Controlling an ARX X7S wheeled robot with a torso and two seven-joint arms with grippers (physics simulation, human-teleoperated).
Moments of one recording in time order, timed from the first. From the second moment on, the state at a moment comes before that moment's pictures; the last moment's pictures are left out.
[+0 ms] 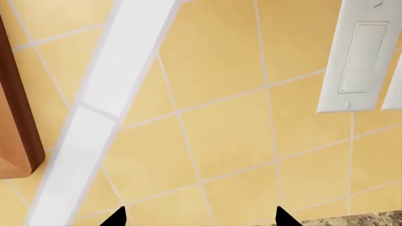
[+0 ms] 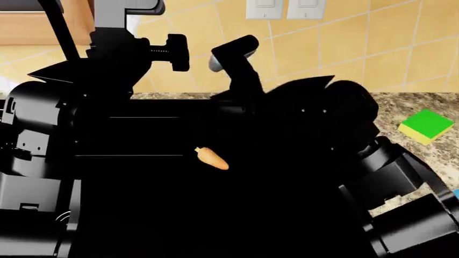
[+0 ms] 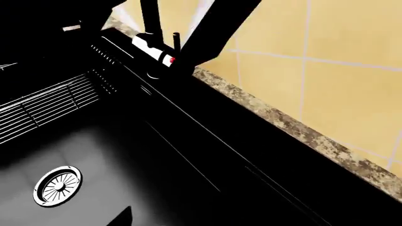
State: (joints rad) left arm -1.26 -0.25 0.30 -0.32 -0.59 -0.90 -0.19; right arm 1.35 0.18 -0.78 0.35 1.01 0.99 -0.06
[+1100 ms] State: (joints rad) left arm -1.25 -0.33 0.34 -0.29 -0.45 -0.79 -0.29; right arm 1.43 0.30 -0.52 0.44 0.86 0.62 0.23
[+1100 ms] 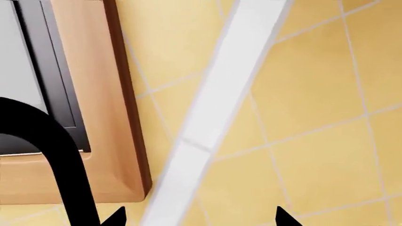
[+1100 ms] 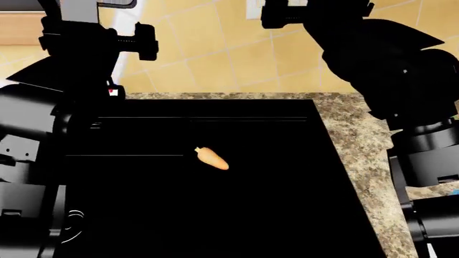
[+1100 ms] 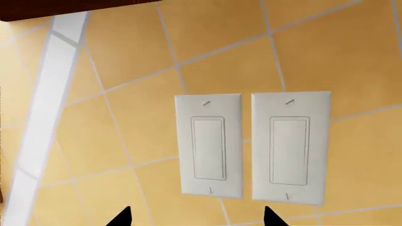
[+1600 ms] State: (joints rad) left arm -1.23 -0.33 0.33 -0.46 -0.40 -0.64 -0.30; right arm 1.41 0.33 -0.51 0.40 0.88 0.63 0.24
